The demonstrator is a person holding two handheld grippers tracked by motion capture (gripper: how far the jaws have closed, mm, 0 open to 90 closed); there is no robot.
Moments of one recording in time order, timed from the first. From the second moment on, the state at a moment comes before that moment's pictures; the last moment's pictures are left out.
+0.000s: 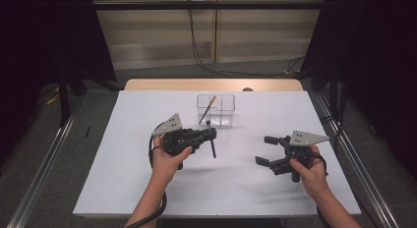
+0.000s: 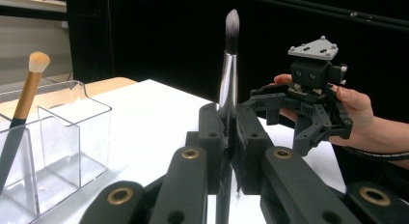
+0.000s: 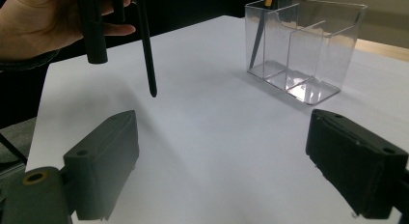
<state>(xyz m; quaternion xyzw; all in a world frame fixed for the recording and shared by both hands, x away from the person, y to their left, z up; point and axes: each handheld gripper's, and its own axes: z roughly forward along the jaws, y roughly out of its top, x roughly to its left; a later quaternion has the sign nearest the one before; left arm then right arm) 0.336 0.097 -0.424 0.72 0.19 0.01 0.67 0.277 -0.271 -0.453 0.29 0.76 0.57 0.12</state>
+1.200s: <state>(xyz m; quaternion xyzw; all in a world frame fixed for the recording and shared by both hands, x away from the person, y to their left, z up) 0.339 0.106 -0.422 0.72 0.20 0.02 0.67 0.267 -0.297 -0.455 0.30 0.75 0.57 0.13</state>
